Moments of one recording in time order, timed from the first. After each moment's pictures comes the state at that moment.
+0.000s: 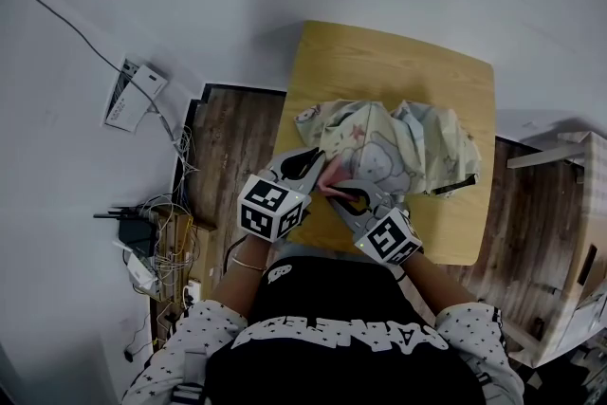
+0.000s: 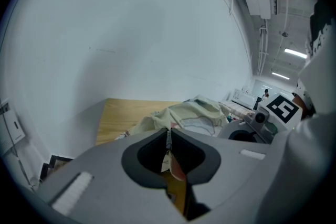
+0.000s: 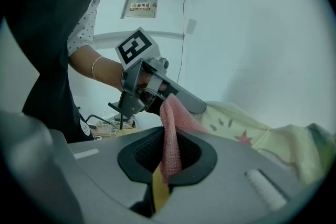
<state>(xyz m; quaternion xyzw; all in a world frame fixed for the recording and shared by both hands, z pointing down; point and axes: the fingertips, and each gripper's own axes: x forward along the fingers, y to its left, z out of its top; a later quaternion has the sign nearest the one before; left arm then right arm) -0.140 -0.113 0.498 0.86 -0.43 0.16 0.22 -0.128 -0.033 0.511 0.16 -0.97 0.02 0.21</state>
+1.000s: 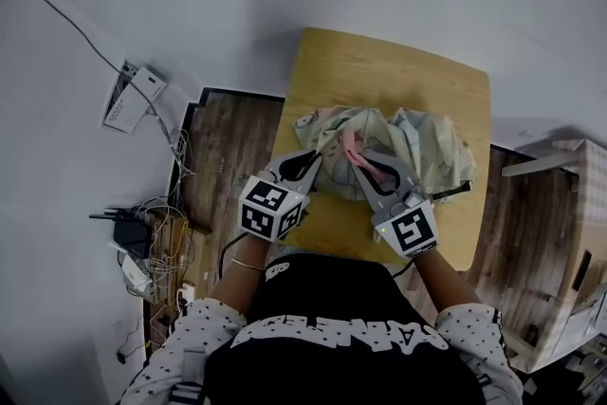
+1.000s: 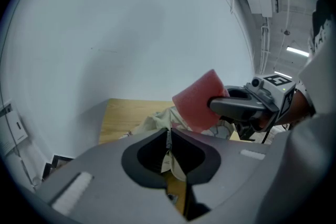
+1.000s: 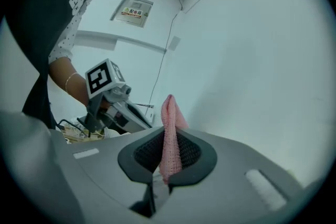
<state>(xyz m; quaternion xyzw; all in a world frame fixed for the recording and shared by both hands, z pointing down) -0.141 -0.117 0.502 0.86 -0.44 0.16 0.22 -0.078 -0.102 0.441 0.29 -0.94 -0.05 0.14</state>
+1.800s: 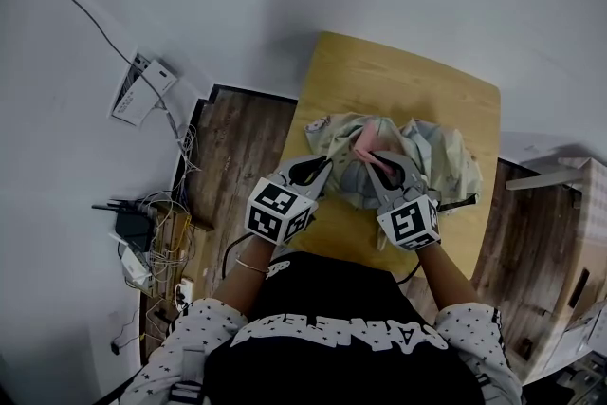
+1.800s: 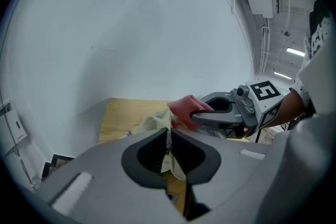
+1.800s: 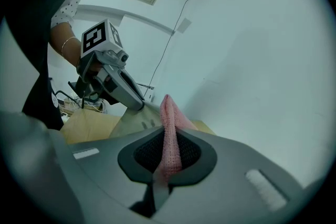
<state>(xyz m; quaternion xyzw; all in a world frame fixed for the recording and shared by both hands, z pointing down) -0.143 -0.116 0.500 0.86 -0.43 0.16 0.23 -0.074 -0.130 0.487 0.29 -0.92 -0.10 0.26</state>
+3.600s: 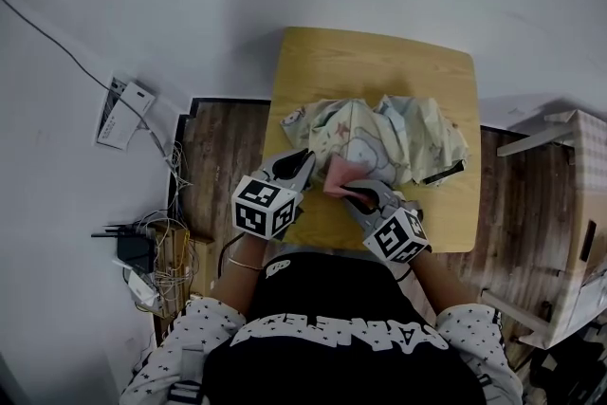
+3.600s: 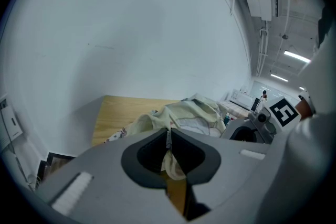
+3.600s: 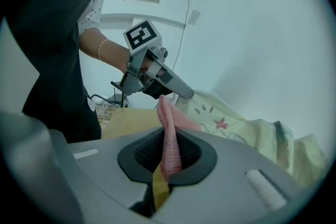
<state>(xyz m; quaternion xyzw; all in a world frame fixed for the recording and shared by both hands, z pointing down) -0.135 -0.110 0.502 0.86 -0.42 0.16 0.23 -0.081 -0.029 0.528 0.20 -0.94 -0.03 0.29</state>
